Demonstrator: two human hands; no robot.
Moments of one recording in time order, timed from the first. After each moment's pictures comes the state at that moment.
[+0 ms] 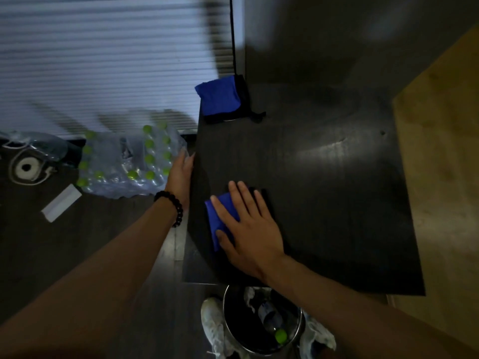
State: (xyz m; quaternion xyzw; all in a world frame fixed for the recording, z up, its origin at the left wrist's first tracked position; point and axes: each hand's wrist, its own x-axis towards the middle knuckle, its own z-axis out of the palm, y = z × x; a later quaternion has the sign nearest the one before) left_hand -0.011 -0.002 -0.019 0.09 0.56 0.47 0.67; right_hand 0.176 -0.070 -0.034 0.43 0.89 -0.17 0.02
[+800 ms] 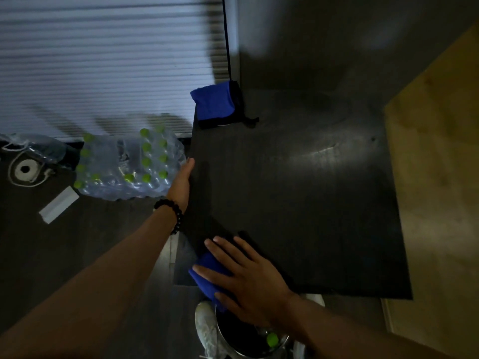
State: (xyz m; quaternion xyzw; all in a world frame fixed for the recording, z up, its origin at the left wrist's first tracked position) left_hand 0.014 -0.008 -0.008 0.13 0.69 0.45 0.55; right_hand 0.223 -0.117 -0.023 0.22 0.95 -0.21 0.06
